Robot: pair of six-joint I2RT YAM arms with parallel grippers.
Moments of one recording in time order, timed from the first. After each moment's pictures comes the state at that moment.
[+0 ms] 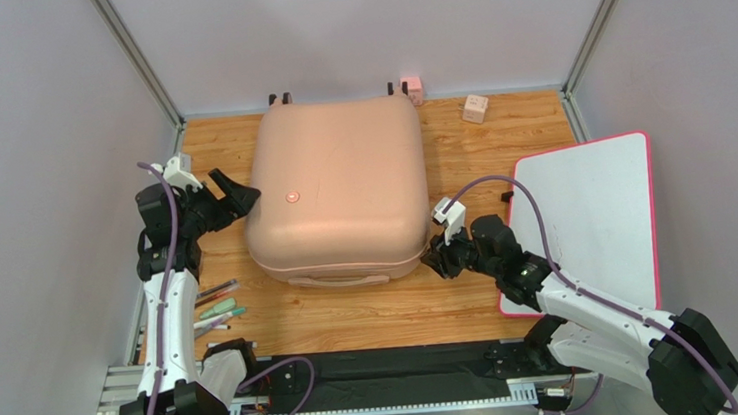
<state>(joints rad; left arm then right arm) 0.23 0.95 0.80 -0.30 0.53 -0.41 0.67 0.92 0.39 0.07 -0.21 0.07</state>
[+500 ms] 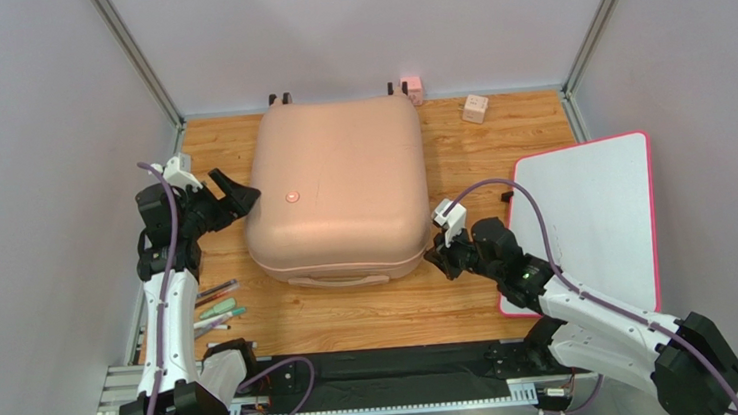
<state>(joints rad) 0.23 0.95 0.80 -0.30 0.53 -0.41 0.69 0.91 0.39 0.06 -0.18 0.06</state>
